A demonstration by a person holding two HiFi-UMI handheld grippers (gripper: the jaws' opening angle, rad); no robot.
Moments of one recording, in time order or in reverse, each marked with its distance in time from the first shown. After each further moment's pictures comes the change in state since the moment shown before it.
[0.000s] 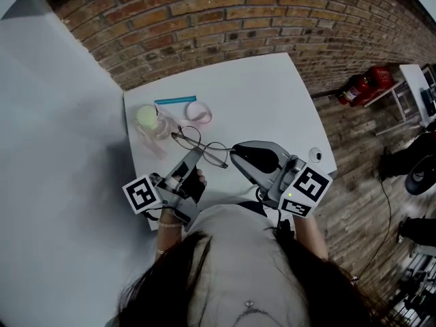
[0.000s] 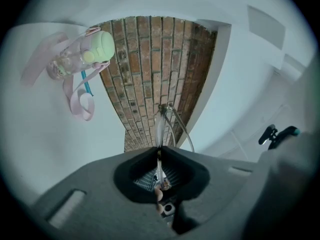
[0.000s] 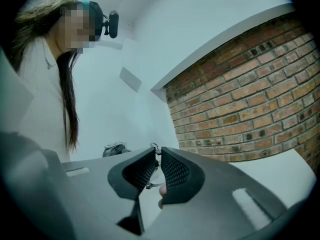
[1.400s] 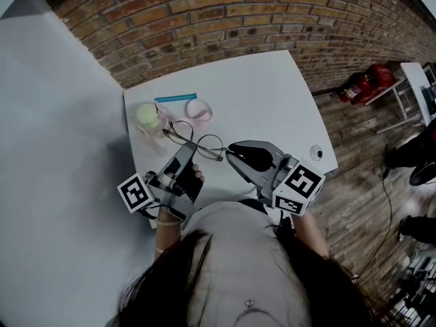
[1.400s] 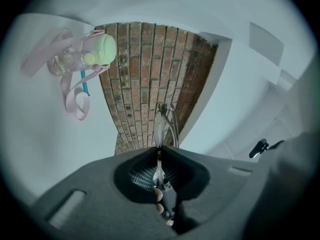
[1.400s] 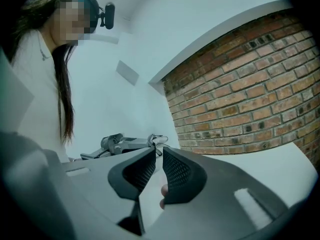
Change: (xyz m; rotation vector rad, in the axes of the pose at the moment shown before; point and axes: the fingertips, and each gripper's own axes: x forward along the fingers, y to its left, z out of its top) left arm -0.004 -0.015 0.015 -0.062 -0.073 -0.078; right arm 0.008 -0.002 -0.022 0.028 0.063 -0.013
